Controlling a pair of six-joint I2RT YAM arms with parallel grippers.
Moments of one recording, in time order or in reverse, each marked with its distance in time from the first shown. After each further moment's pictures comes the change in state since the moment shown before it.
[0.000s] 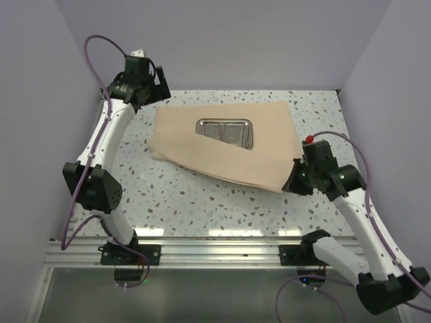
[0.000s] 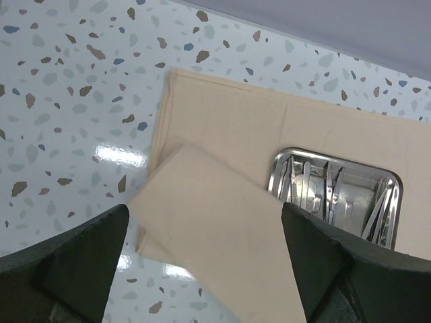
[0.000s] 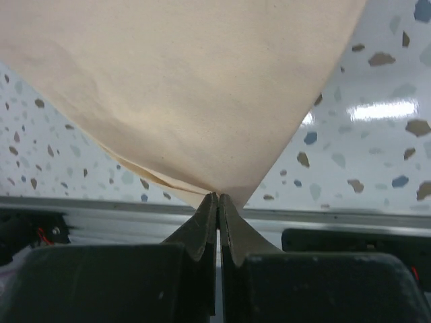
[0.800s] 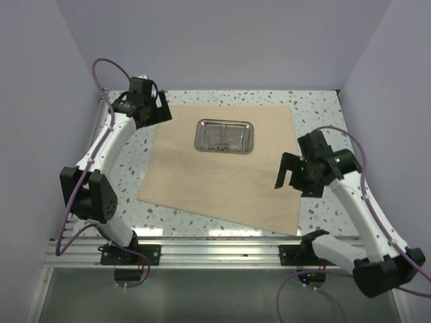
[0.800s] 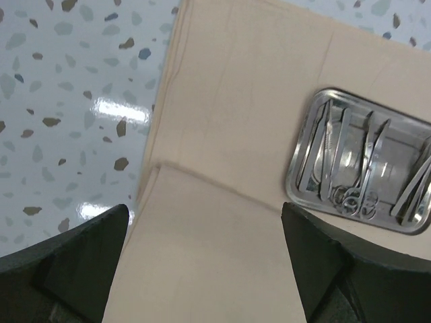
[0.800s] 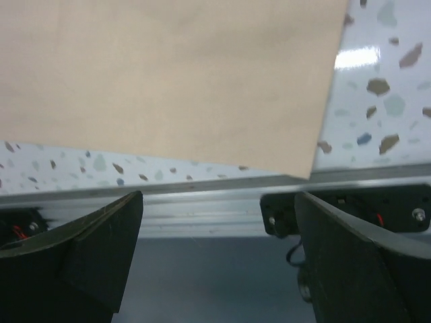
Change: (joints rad) left arm 0.000 -0.080 -0.244 0.048 0.037 -0.026; right arm 0.001 -0.012 0.085 -0.277 0.050 -0.003
